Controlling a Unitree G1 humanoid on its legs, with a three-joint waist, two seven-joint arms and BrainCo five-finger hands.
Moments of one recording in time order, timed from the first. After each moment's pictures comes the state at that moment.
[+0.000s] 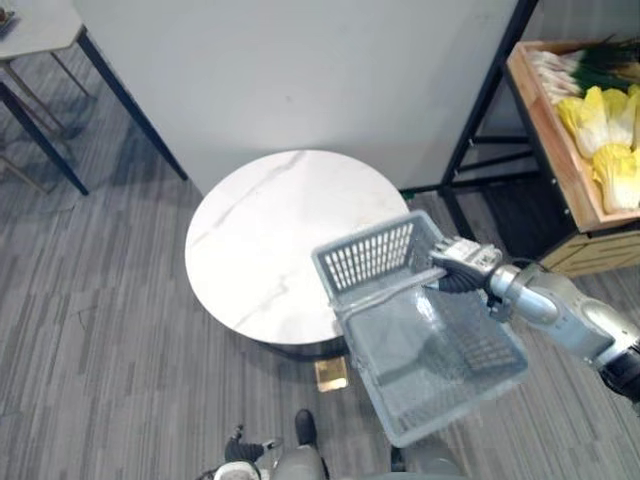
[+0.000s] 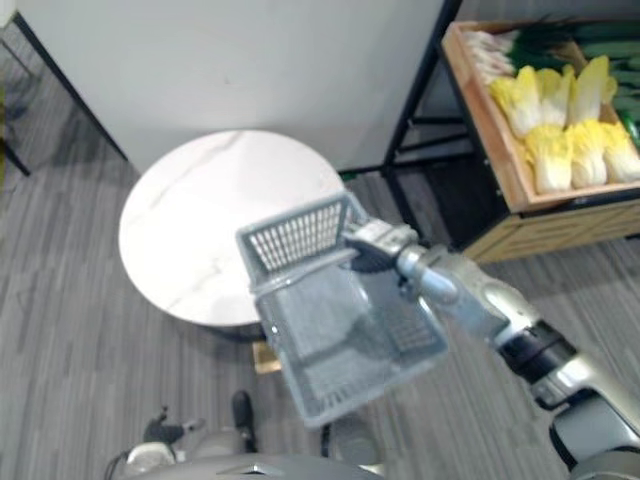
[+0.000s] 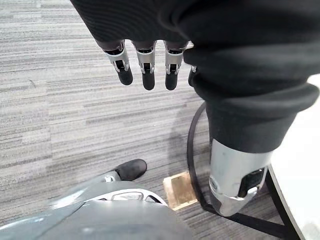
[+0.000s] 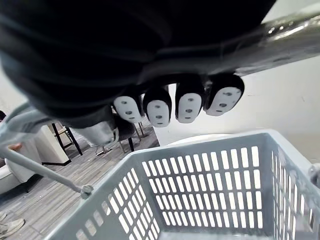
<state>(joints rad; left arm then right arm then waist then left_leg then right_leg) 0.11 0.15 0.12 1.12 0.13 -0.12 0.25 -0.42 -0.95 0.57 0.02 -0.38 -0.32 0.08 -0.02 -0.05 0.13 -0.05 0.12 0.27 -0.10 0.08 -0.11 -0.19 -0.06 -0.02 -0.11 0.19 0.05</state>
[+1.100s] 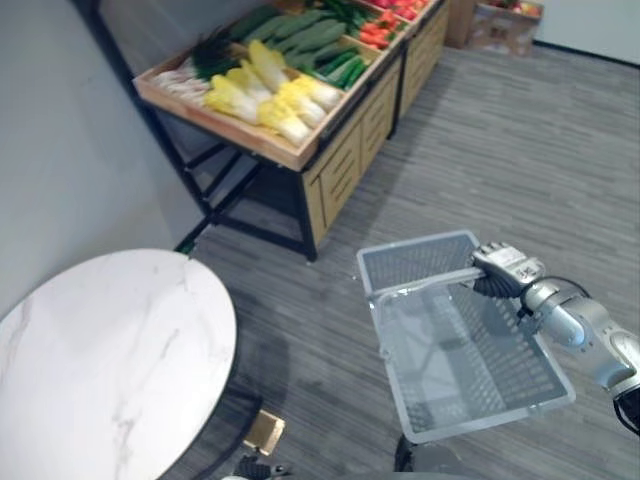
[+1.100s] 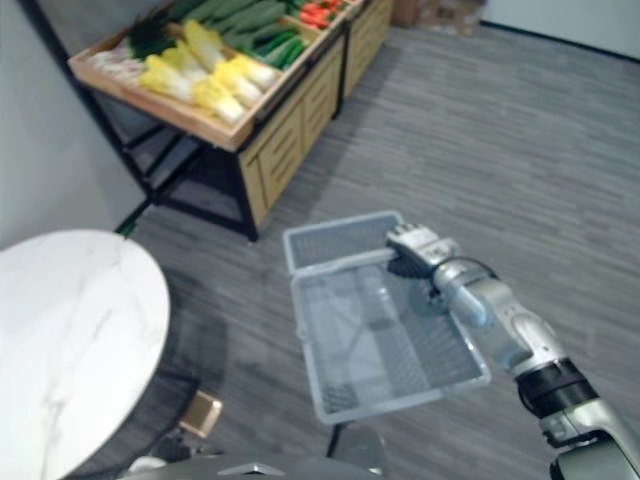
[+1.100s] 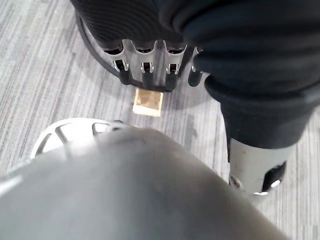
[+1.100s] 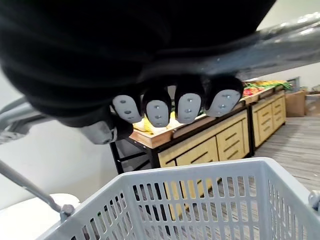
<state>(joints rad) 0.09 0.17 -0.03 1.19 0.18 -0.08 0.08 -0.23 -0.85 0.32 0.13 -0.56 -0.31 -0.01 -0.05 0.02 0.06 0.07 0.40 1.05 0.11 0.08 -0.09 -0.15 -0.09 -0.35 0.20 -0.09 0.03</state>
